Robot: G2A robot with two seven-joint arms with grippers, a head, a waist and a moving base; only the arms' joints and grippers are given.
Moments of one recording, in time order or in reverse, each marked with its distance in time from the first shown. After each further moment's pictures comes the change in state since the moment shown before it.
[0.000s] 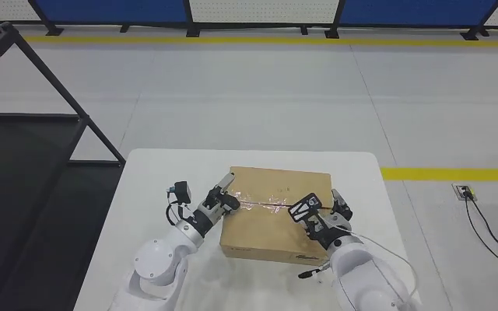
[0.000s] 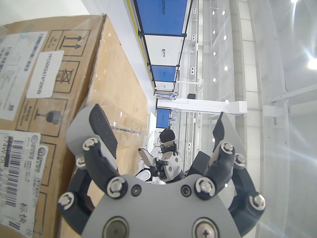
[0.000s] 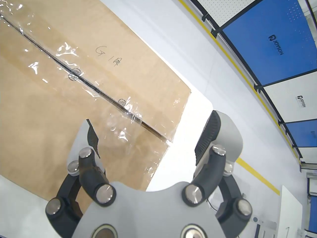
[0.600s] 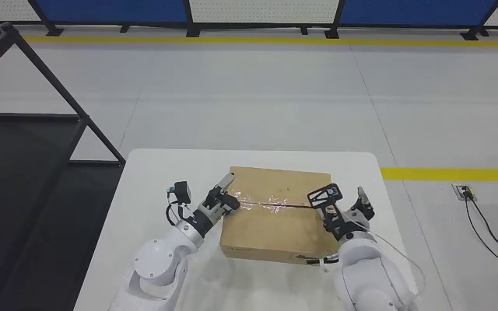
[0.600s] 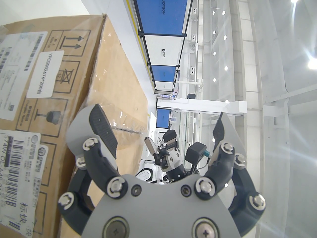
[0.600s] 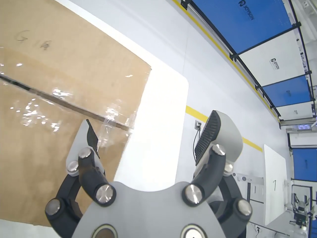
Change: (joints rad) left arm 0.000 0.000 0.000 0.000 0.000 0.000 0.000; right arm -0.028 -0.045 0.083 0.011 -0.154 0.117 0.149
